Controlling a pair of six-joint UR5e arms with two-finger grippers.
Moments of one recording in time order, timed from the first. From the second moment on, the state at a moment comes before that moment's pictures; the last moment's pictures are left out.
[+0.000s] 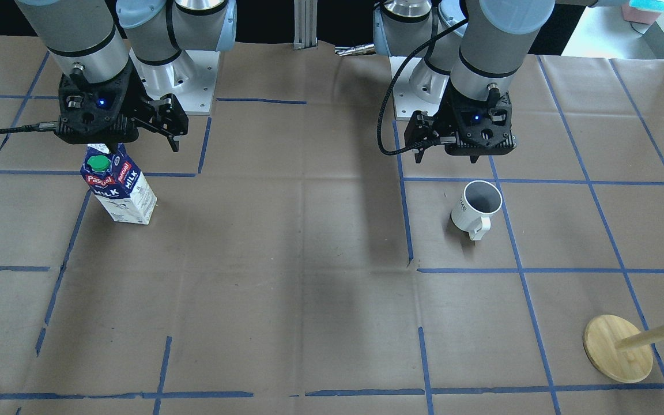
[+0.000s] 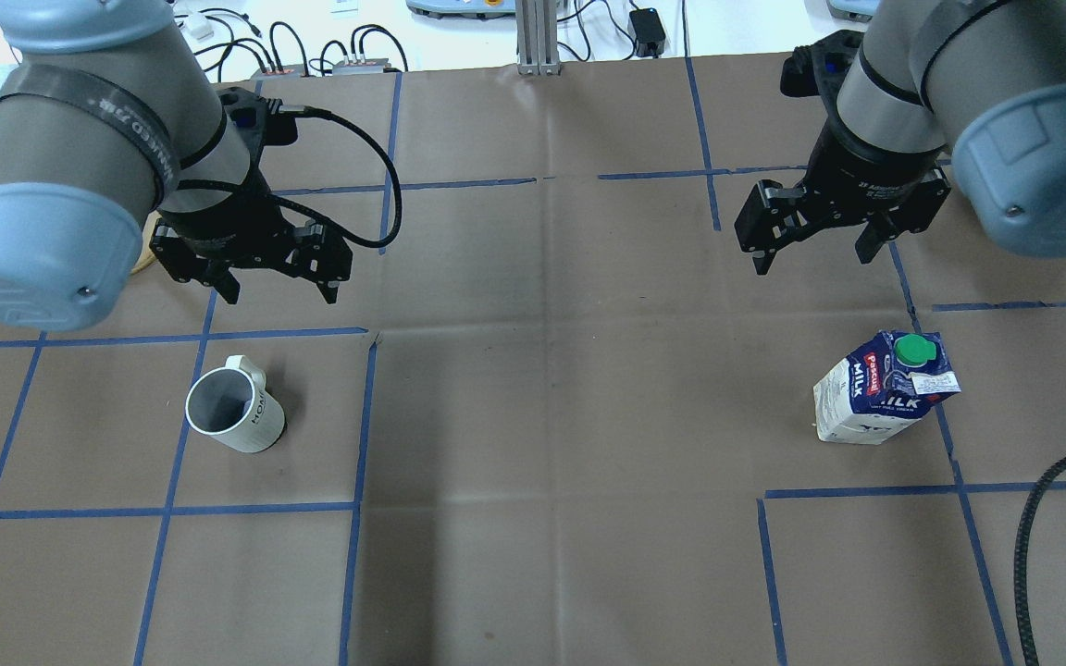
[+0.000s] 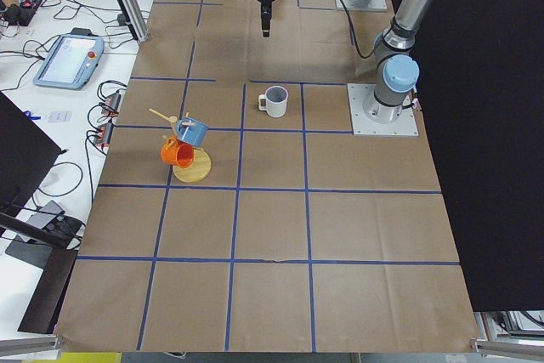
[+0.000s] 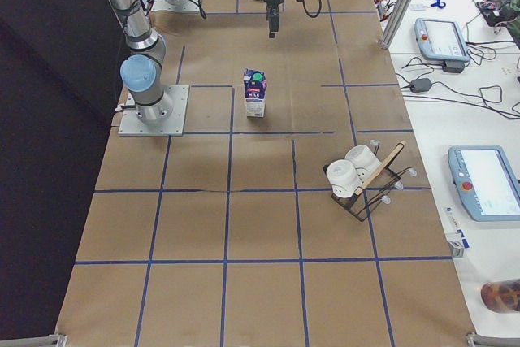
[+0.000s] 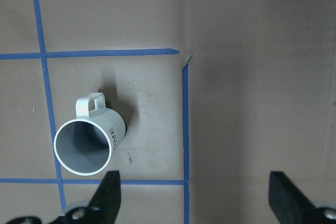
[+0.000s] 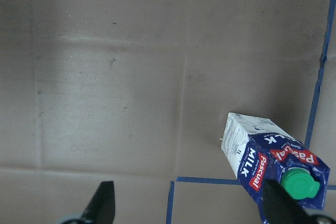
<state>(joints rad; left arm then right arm) -1.60 -1.52 -1.77 -1.46 1.63 -0.02 1.58 -1.61 1.69 -1.62 -1.58 -0.07</state>
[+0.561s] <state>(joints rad) -1.52 -1.51 -1.85 -1.39 1.63 0.09 1.58 -1.61 1.69 -1.62 -1.57 -0.07</state>
